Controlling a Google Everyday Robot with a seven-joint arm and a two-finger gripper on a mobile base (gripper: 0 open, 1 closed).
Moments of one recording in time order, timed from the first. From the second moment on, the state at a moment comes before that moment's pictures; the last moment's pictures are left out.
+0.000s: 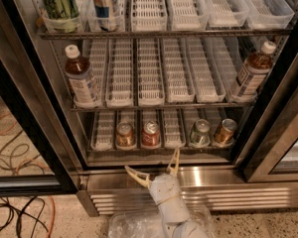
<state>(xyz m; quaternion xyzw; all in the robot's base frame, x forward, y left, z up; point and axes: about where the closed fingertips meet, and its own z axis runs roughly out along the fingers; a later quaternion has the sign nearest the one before) 0.535 -0.034 0.620 -0.14 0.60 0.08 0.79</state>
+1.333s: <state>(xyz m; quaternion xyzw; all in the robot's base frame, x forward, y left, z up) 0.532 -0.025 0.592 -0.05 0.57 0.07 0.81</state>
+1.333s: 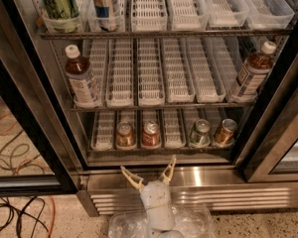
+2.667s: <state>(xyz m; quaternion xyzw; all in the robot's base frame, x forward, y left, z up) 0.533 -0.024 0.590 -0.05 0.58 0.07 0.81</state>
